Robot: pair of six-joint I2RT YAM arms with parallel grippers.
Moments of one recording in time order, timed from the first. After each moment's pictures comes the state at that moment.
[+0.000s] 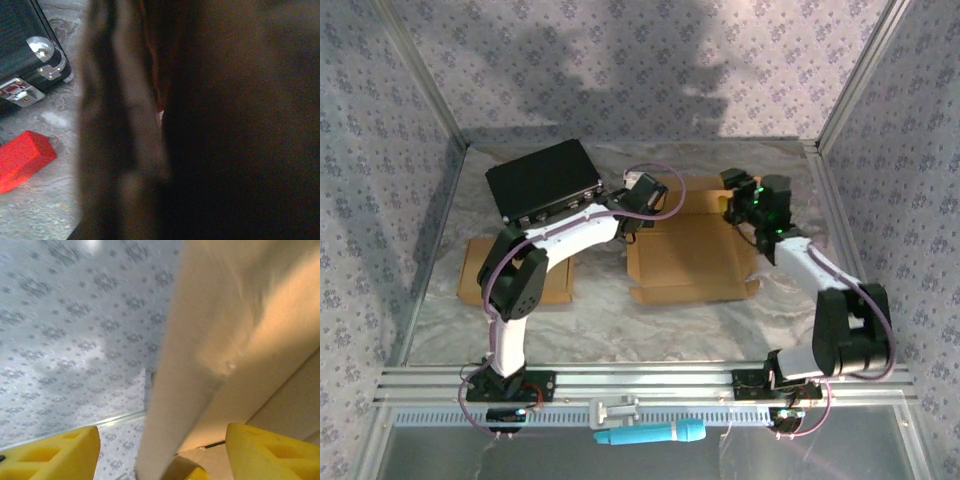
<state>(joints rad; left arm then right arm) -0.77 1.95 1.55 -0.53 -0.46 -0.53 0.11 1.37 0.85 0.18 -0.31 1.45</state>
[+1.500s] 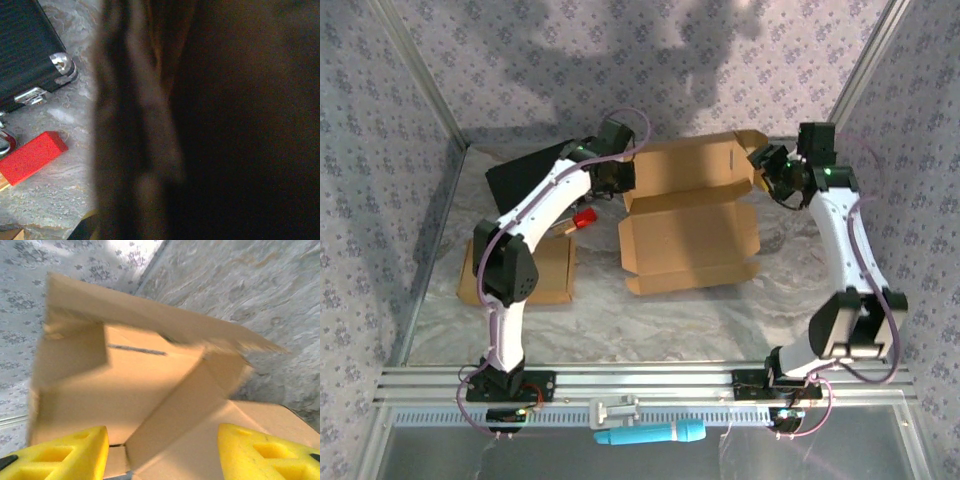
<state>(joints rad) -0.57 2.02 2.00 -0.96 -0.06 -0.55 -0.02 1.45 1.46 -0.74 -0.30 0.88</state>
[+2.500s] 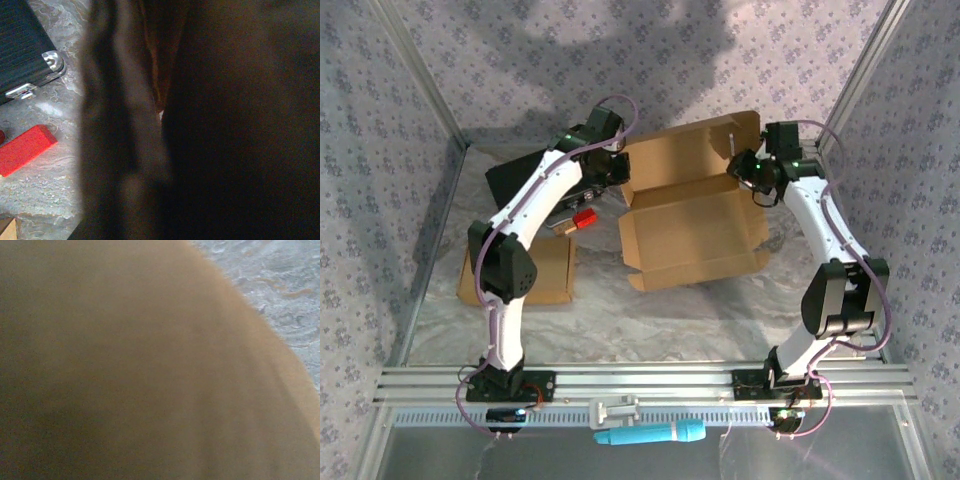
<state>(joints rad) -0.52 2.04 2.11 -1.06 0.06 -0.55 0.10 1.62 1.50 -0.65 -0.21 0.56</state>
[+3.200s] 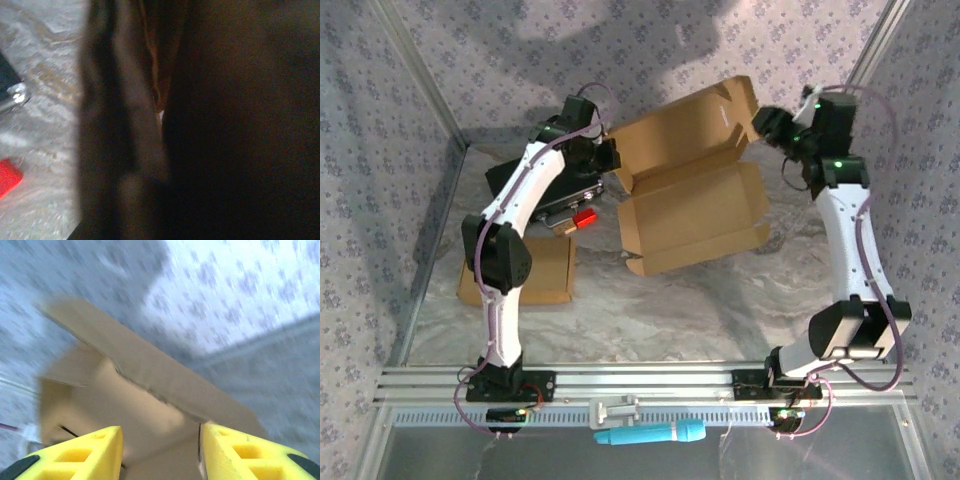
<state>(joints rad) -0.38 2.10 2.15 -0.96 0.38 -0.51 -0.06 1.47 1.65 -0.46 -0.39 0.58</state>
